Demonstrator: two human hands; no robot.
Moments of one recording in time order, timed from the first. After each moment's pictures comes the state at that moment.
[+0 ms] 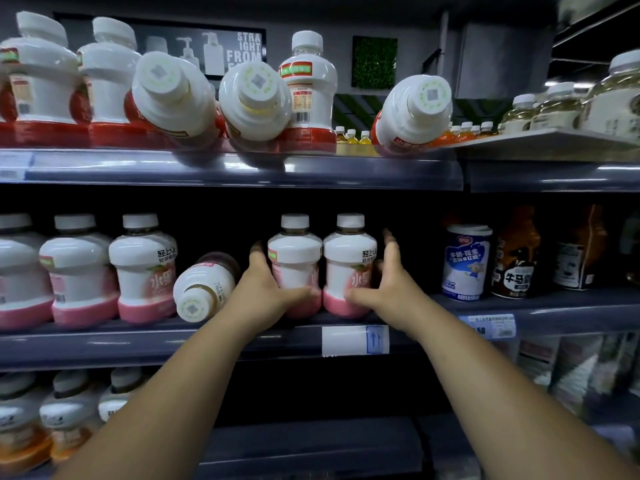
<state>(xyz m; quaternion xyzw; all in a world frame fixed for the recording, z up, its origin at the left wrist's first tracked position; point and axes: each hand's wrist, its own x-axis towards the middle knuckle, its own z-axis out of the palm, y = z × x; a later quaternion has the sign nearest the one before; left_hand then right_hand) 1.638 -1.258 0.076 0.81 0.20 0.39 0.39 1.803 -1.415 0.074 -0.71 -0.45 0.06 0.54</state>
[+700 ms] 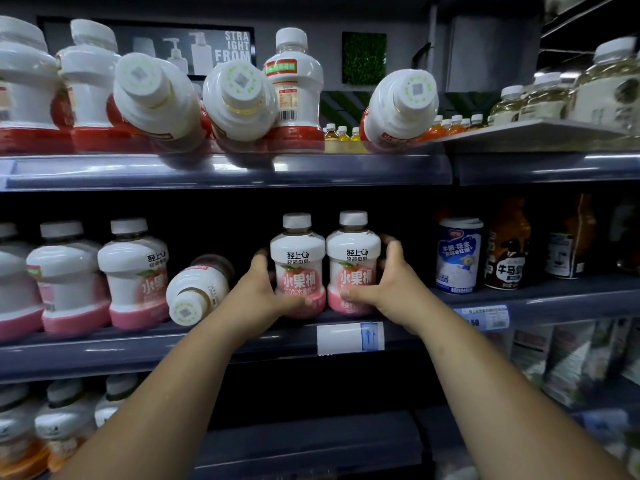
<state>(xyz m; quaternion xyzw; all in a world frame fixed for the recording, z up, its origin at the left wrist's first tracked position) 1.635 -1.260 0.076 0.84 0.19 0.32 0.40 1.809 -1.426 0.074 -0.71 -0.43 0.05 0.56</state>
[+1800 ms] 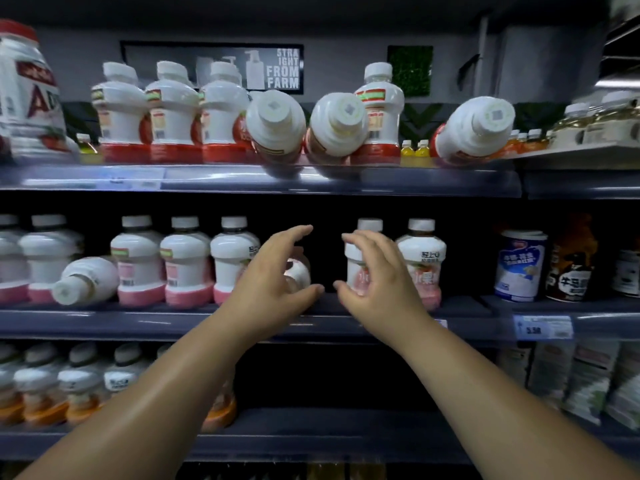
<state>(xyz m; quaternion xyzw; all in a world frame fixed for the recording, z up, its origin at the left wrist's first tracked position) 1.518 -1.254 0.099 0.86 0.07 0.46 0.19 1.679 -1.374 0.085 -0.60 -0.57 -0.29 0.48</state>
